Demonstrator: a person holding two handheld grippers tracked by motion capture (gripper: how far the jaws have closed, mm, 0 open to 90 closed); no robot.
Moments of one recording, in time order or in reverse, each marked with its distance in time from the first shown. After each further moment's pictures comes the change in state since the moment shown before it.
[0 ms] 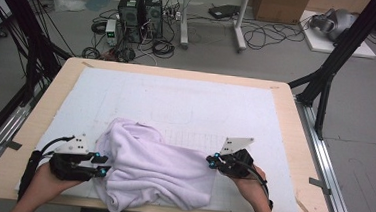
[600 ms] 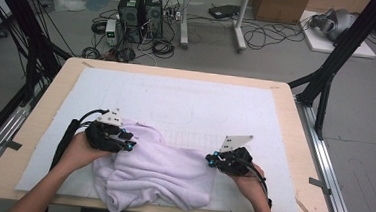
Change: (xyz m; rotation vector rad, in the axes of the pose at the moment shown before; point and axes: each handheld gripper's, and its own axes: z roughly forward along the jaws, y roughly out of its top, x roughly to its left) left arm 0.032 0.049 0.068 0.146 -0.023 0.080; right arm -0.009 -0.002 0.007 -0.004 0.021 0.018
